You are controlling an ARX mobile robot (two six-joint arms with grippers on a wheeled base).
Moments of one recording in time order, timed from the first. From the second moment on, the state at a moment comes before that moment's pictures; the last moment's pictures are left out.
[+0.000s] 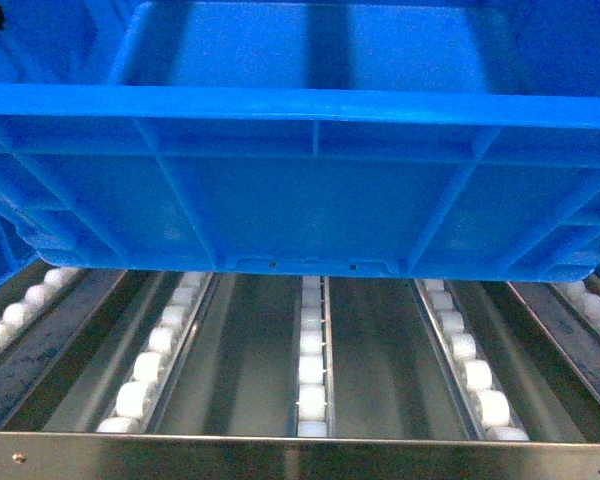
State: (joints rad) left arm -0.13 1.32 0.81 0.33 -0.13 -0.03; right arm 0.16 1.33 0.88 0.10 0.10 0.12
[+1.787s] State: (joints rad) left arm -0.15 1.31 0.81 0.34 -0.21 -0.03; right arm 0.20 1.33 0.83 0.28 0.21 0.01
